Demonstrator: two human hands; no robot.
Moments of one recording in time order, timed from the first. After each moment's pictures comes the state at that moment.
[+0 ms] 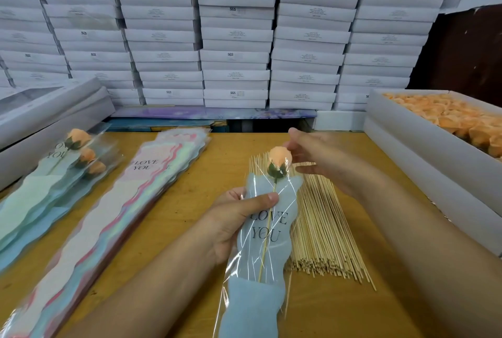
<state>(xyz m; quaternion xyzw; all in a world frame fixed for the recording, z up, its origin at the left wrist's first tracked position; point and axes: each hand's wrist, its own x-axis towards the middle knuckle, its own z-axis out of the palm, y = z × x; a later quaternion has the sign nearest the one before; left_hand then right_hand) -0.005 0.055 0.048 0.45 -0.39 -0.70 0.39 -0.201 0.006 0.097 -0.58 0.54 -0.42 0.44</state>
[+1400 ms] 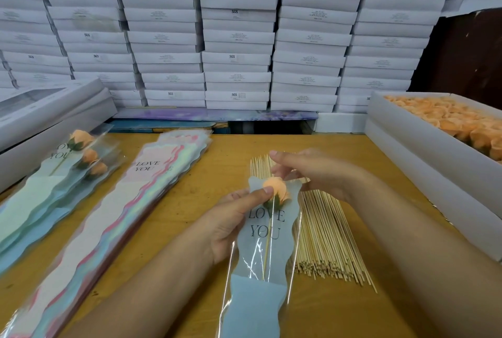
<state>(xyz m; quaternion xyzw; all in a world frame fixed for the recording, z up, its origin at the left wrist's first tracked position) -0.001 0.046 0.040 0.38 -0.40 -0.74 0.38 -0.193 0.003 0.089 -0.62 0.57 -0.28 0.47</state>
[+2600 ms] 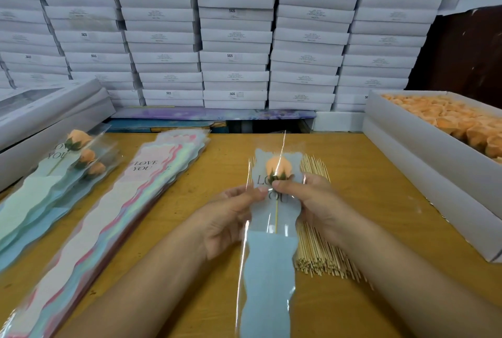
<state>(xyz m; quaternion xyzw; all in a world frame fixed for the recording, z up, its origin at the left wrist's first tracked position) 0.002 0.052 0.053 0.43 -0.40 -0.72 0.37 -0.178 0.045 0.045 -0.45 0.48 -0.49 0.57</state>
